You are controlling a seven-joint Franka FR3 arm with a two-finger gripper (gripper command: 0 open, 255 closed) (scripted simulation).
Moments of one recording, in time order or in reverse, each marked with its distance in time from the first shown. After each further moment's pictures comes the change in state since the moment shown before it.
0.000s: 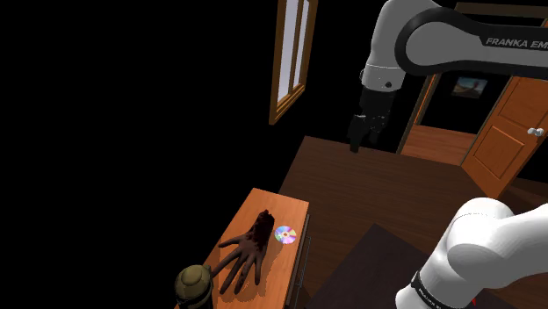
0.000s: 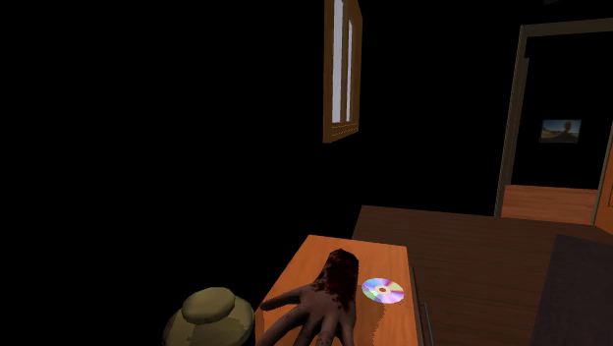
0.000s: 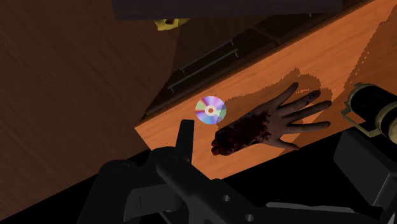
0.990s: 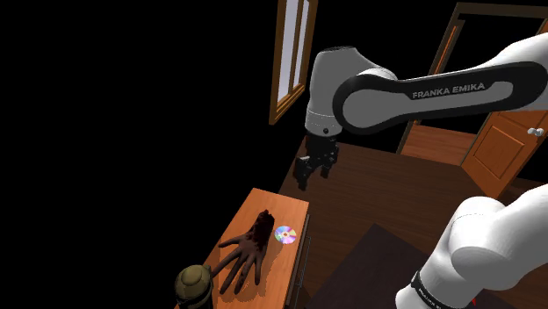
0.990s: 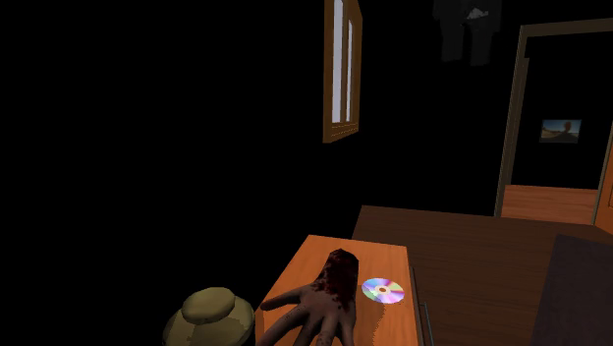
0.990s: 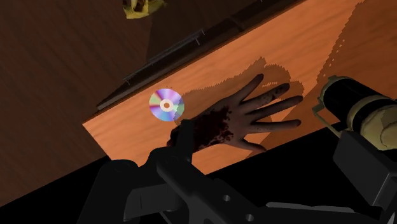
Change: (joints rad) arm 0.067 0.249 0.221 -0.068 0.108 0.324 0.215
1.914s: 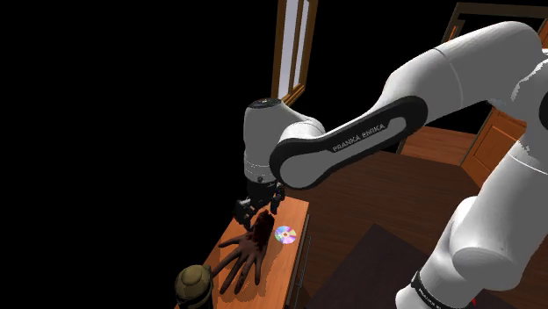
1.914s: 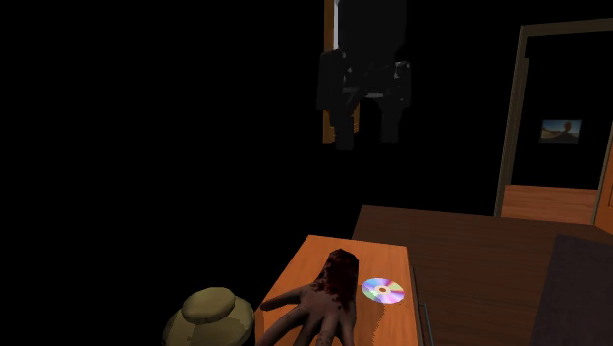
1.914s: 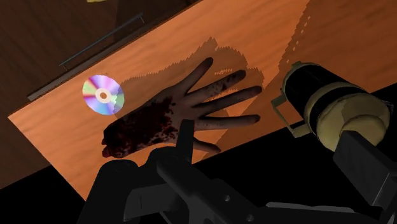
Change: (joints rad) arm 0.026 0.476 0.209 0.166 -0.119 0.297 0.291
